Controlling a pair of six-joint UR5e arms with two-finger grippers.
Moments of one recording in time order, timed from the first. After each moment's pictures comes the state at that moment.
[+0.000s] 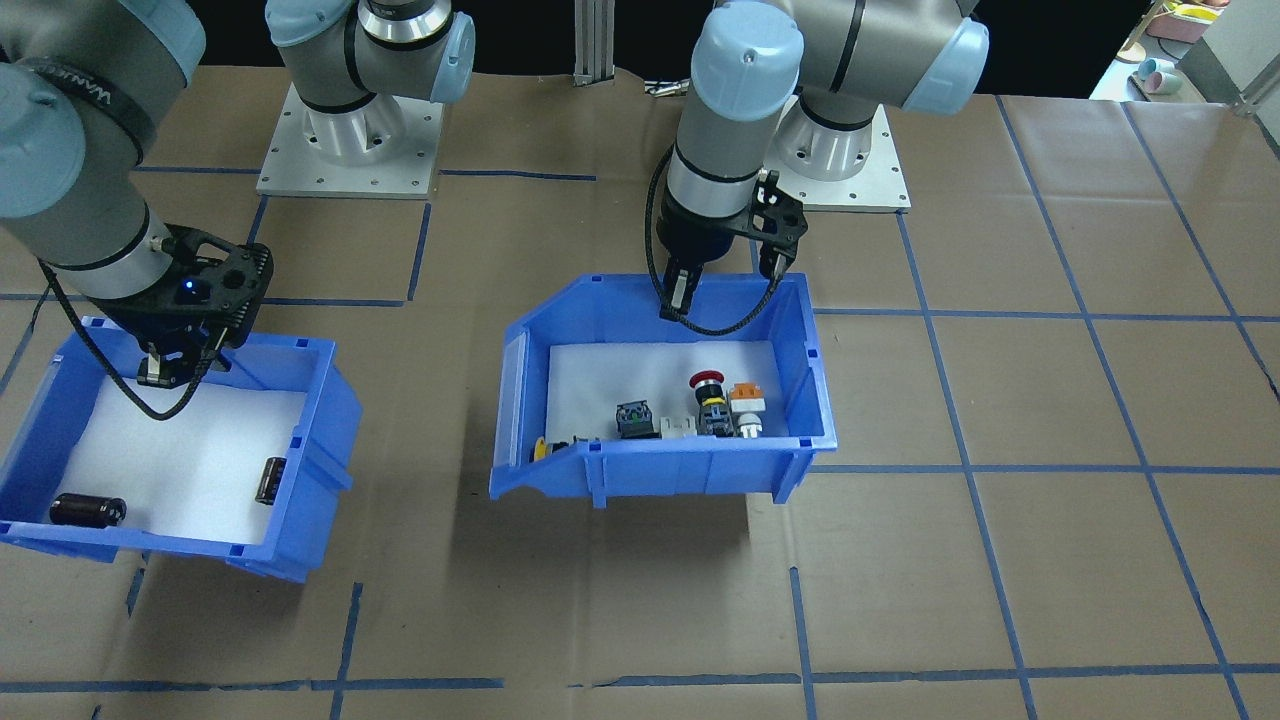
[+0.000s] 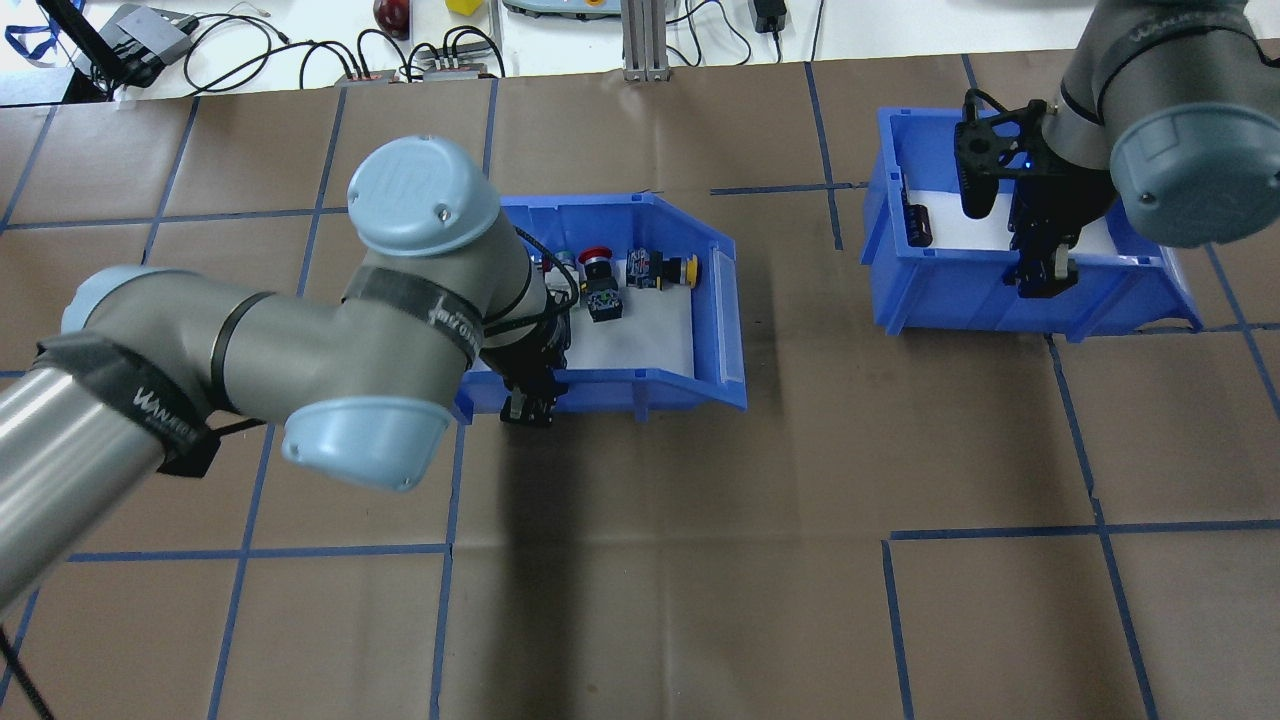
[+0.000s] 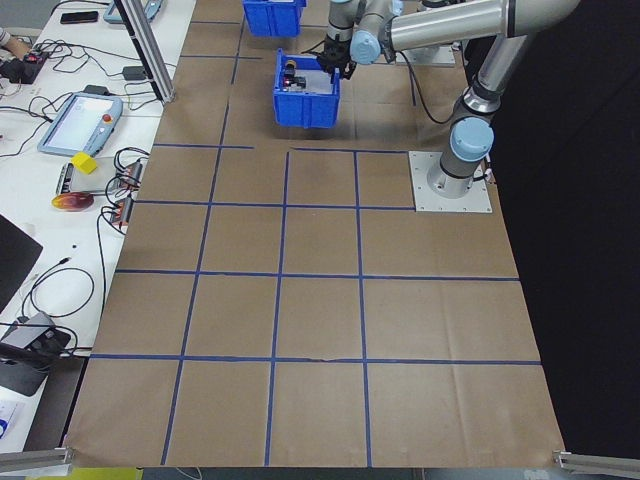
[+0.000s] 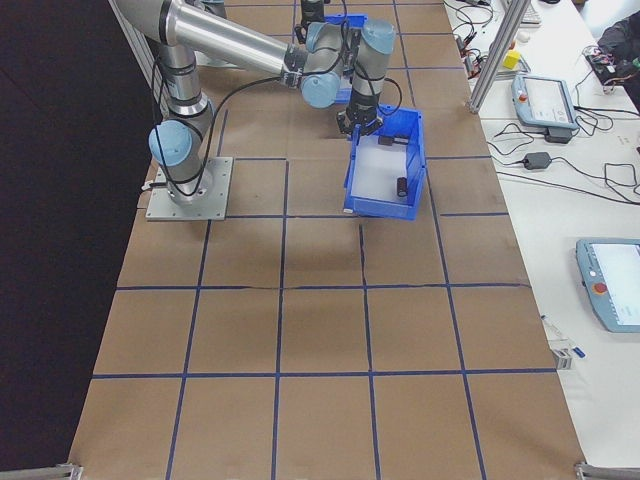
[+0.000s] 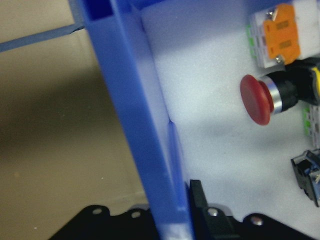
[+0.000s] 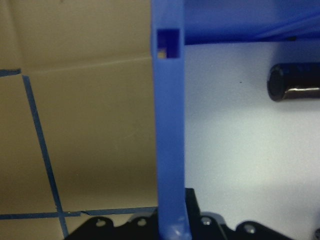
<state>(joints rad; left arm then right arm) -1.84 -1.70 -1.86 -1.10 1.50 -1.61 1.40 -1.47 1.77 -1.81 -1.65 -1.64</state>
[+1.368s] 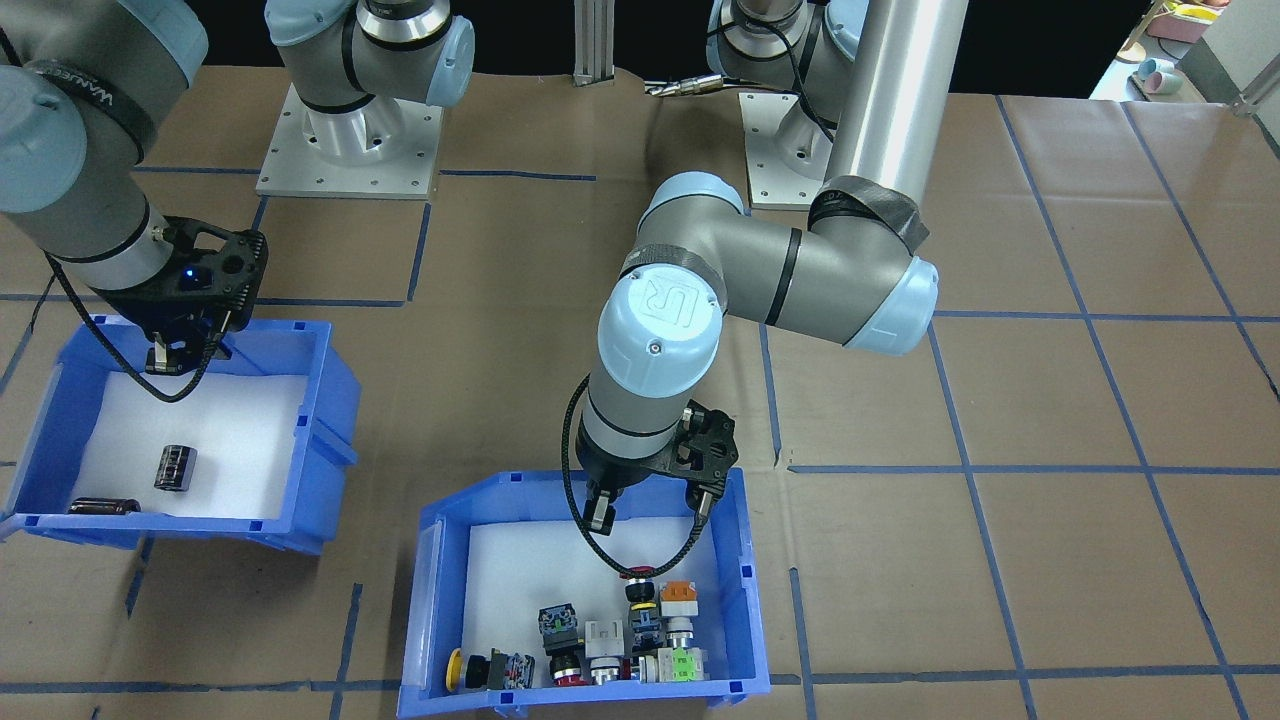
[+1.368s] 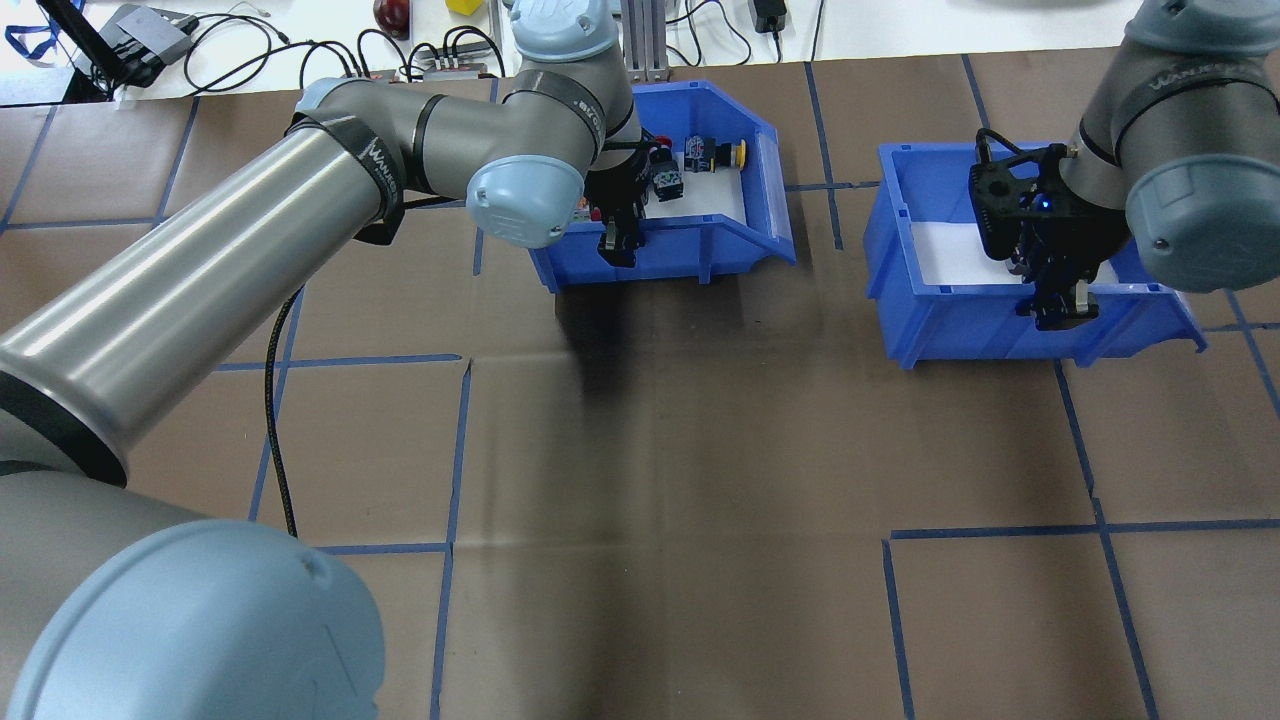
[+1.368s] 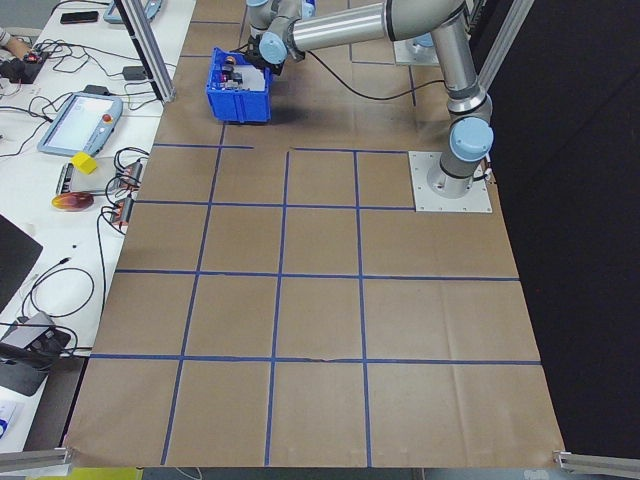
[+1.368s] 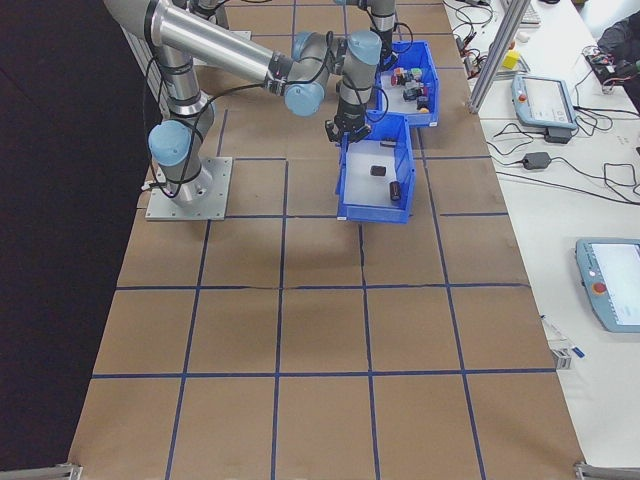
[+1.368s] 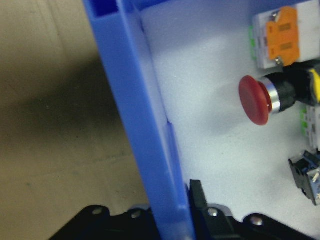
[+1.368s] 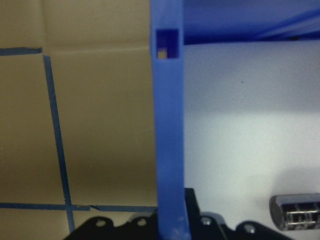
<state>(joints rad) -1.87 -2.13 -1.40 -1.11 1.47 -1.64 1.36 -1.49 1.84 -1.84 -1.65 -1.74</state>
